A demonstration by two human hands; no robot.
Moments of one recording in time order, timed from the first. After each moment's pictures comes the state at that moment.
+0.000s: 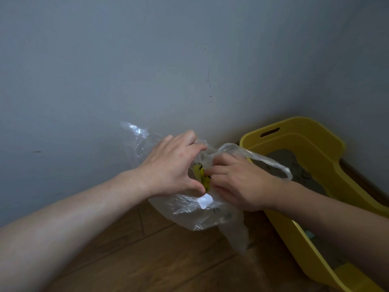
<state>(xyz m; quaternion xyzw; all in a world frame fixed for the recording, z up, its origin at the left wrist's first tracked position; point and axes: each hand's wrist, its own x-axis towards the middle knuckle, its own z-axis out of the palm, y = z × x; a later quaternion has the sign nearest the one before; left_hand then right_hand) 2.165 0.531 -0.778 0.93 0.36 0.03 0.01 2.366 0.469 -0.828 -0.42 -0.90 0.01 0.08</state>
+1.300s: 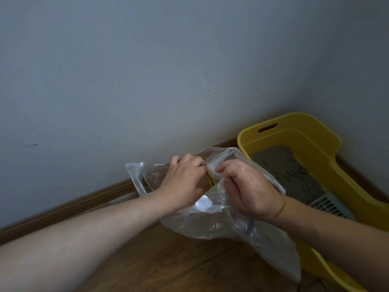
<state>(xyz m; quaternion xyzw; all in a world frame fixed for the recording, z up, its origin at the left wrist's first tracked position) 2.182 0.512 -0.860 0.92 0.37 0.11 0.10 2.364 0.440 -0.855 -0.39 -0.81 0.07 0.44</state>
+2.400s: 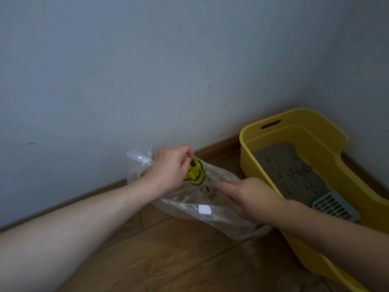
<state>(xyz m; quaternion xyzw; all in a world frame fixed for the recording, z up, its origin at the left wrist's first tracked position) 2.163 0.545 -0.861 0.85 0.46 0.19 0.16 2.373 0.437 -0.879 -0.51 -0.85 0.07 0.06</state>
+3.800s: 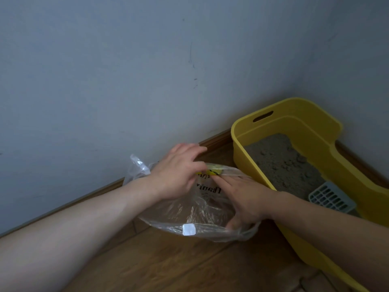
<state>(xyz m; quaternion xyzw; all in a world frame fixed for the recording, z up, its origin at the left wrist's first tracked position) 2.186 0.551 -0.874 0.97 0.23 0.06 0.06 2.391 0.451 -0.910 -0.56 -0.79 0.24 -0.07</state>
